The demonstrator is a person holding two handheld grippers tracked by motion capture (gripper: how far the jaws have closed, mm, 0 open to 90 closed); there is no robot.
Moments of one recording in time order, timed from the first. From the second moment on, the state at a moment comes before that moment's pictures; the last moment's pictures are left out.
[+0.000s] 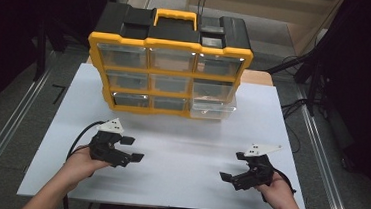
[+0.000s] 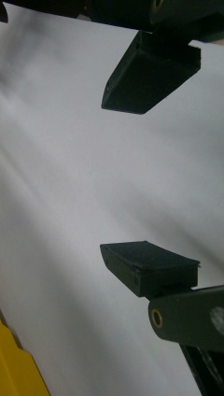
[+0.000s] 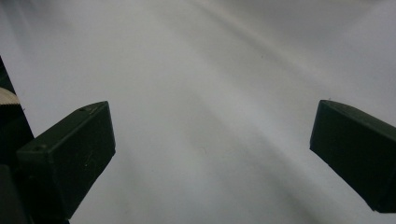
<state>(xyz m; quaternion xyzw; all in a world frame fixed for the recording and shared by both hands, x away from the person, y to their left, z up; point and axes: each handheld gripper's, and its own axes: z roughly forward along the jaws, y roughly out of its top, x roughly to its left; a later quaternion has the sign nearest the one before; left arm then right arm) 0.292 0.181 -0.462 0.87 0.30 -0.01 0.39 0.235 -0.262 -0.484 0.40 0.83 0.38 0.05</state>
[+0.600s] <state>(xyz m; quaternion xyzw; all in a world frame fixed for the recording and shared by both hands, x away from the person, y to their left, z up) 0.283 0.213 -0.465 0.86 0.33 0.02 0.39 0.236 -0.263 -0.484 0.40 0.83 0.38 0.05</state>
